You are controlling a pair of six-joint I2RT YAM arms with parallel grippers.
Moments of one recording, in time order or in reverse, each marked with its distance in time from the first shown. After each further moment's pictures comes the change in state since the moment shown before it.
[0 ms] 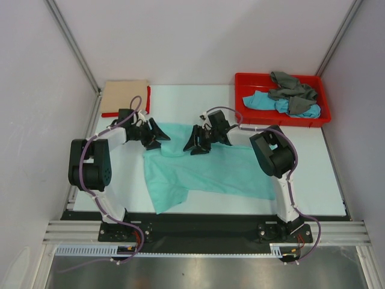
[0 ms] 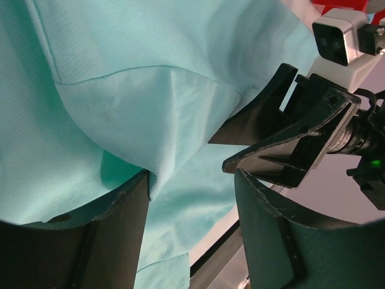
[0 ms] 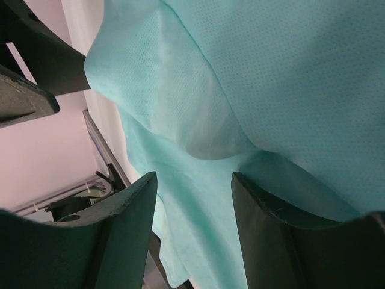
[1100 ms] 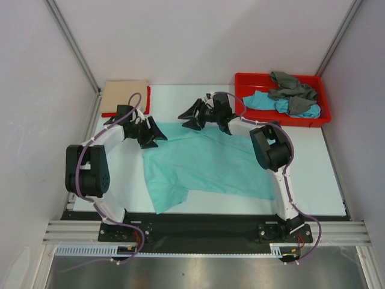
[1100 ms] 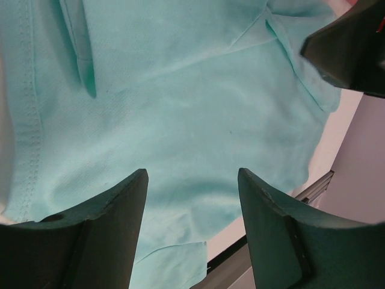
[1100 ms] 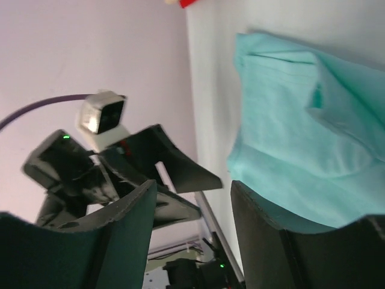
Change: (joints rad) left arm -0.011 -0.088 0.044 -0.178 -0.145 0.107; right arm -0.066 0.125 0.217 0.425 -0.035 0.562
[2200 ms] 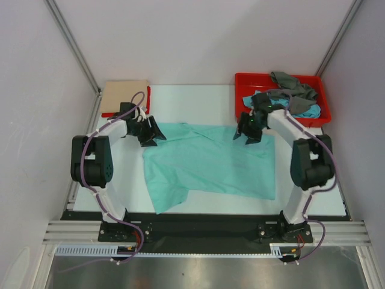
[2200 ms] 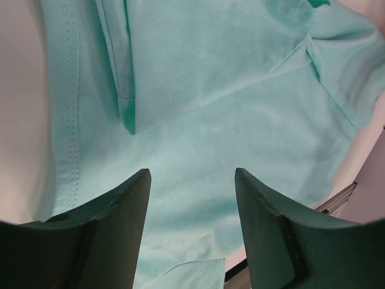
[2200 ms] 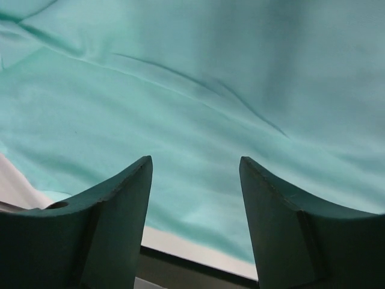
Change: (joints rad) left arm -0.002 0.134 0.105 -0.030 -0.056 0.045; right arm -0.224 -0.415 -0.165 -1.113 0.508 -0.833
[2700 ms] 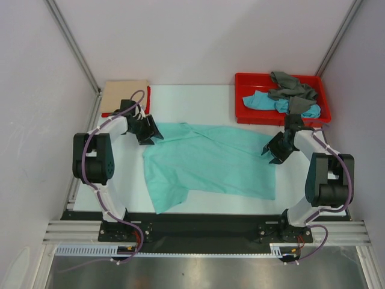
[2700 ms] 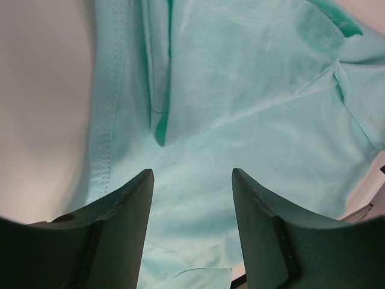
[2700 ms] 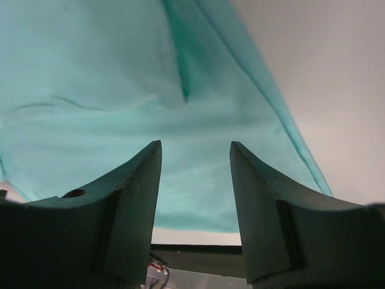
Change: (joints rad) left arm 0.000 0.045 0.075 -0.070 -0.090 0.006; right arm -0.307 -0.283 -0.438 0.054 0.086 0.259
